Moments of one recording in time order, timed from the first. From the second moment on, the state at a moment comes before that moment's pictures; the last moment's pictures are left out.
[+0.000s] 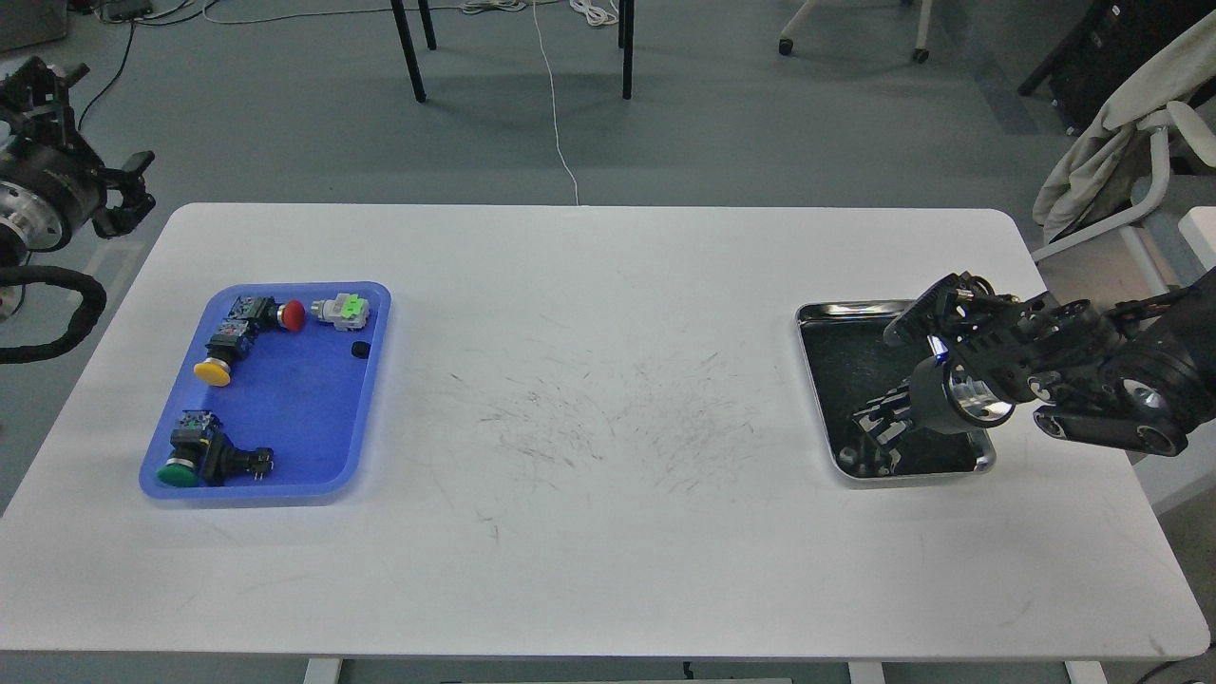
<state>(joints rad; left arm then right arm) -0.89 0.67 -0.56 -0.60 -0.08 -0.23 -0.14 1.43 -0.44 -0.91 1.05 -1.23 0.13 0.25</state>
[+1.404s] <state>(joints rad) -0.88 0.67 -0.55 -0.60 -0.08 -0.24 -0.14 1.40 -0.41 -0.88 0.96 -1.21 0.12 0.25</state>
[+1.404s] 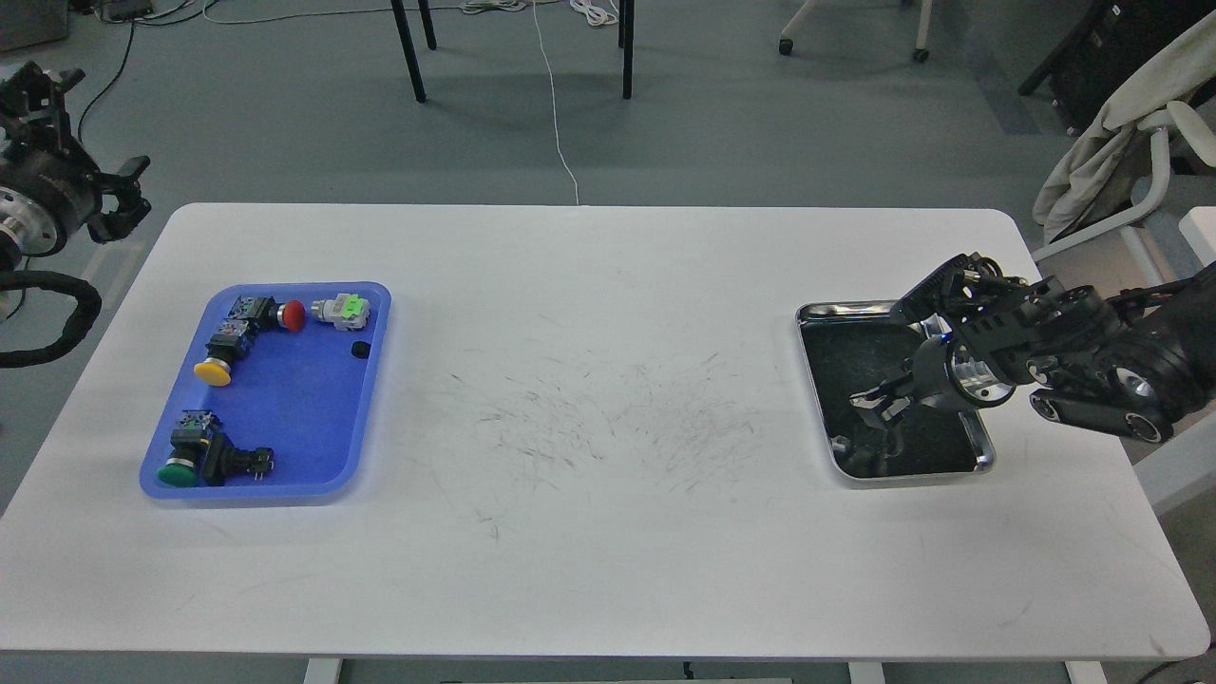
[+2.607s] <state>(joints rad) -0.87 0.68 -0.55 -0.60 -0.08 -0.24 -0.13 1.37 -0.37 -0.87 0.97 -1.21 0.12 0.25</state>
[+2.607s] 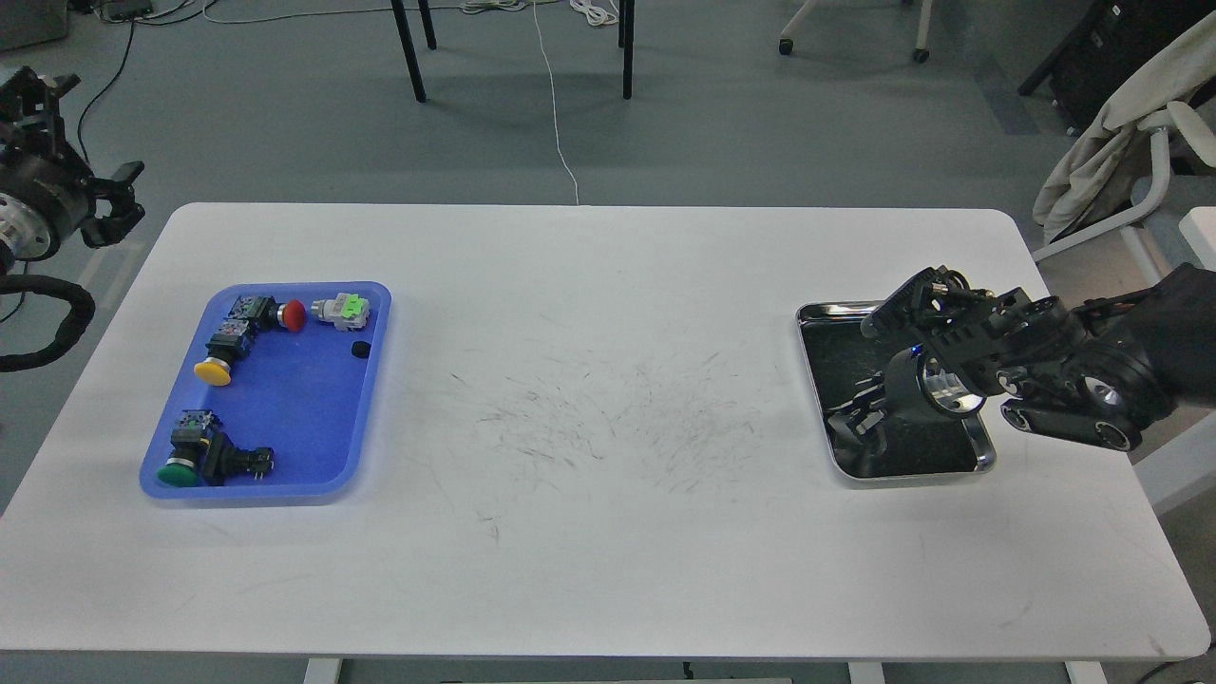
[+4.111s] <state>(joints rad) -0.87 0.72 -0.55 -0.59 -0.08 -0.24 -0.13 1.42 -0.31 -0.42 0.68 -1.21 0.06 0.29</state>
